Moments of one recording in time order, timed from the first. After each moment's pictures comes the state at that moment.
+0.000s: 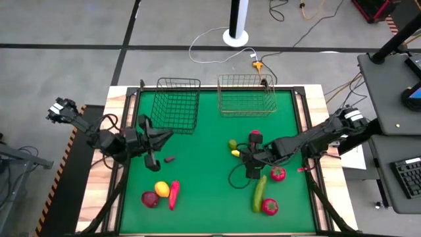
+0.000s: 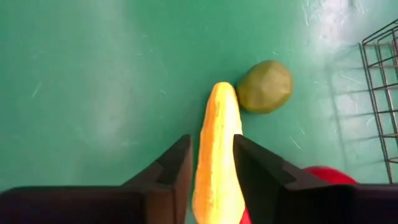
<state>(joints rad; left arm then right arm) -0.57 0.94 0.67 0.71 -0.84 0.23 0.30 1.52 0.96 -0.60 0.35 0.30</state>
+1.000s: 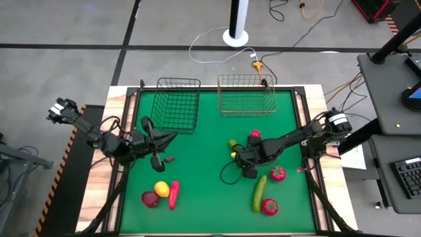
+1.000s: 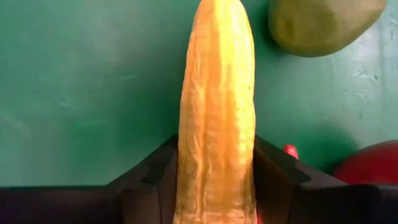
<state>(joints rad) -0.57 0.96 0.67 0.62 -0.91 0.19 0.22 1.70 0.96 -0.63 0.21 0.37</state>
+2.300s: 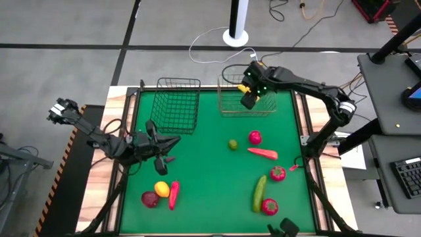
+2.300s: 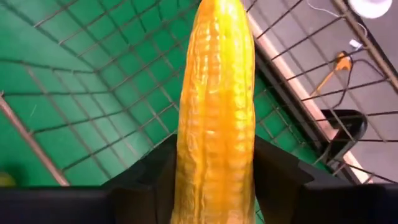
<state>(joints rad) -0.57 1.00 0.67 0.55 -0.91 0.06 -0.65 1.63 1.39 -0.88 0.08 -0.04</state>
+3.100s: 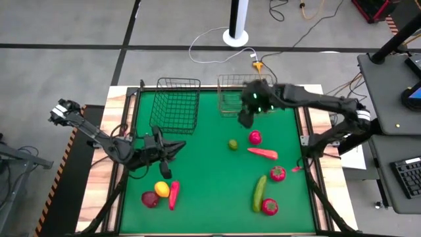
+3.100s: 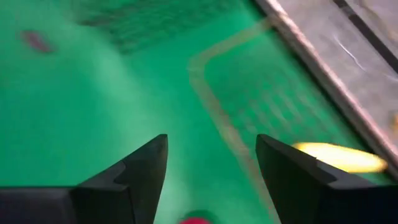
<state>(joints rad) -0.57 1.08 0.67 0.56 -0.91 -0.11 -0.29 1.42 1.34 -0.81 0.06 0.16</state>
